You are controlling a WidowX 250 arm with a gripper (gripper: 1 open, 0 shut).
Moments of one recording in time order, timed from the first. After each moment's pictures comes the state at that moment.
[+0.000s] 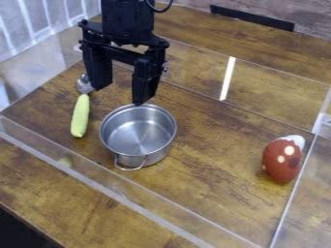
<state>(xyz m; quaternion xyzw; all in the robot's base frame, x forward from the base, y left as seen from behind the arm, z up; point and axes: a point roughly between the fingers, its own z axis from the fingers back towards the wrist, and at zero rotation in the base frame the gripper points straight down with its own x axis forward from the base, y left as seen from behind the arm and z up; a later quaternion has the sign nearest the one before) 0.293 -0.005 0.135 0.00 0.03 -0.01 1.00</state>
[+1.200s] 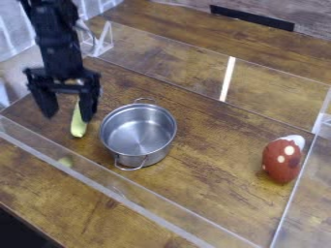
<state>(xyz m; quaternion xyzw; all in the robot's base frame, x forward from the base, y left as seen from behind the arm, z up) 0.306 0.098 0.042 -0.01 0.01 0.16 0.99</state>
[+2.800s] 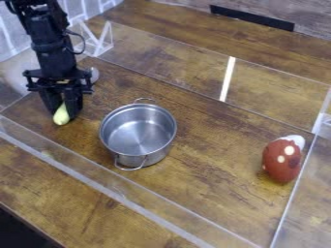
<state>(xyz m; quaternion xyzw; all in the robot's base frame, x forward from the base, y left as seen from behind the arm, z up) 0.326 0.135 0.028 -0.04 -0.01 0.14 0.99</state>
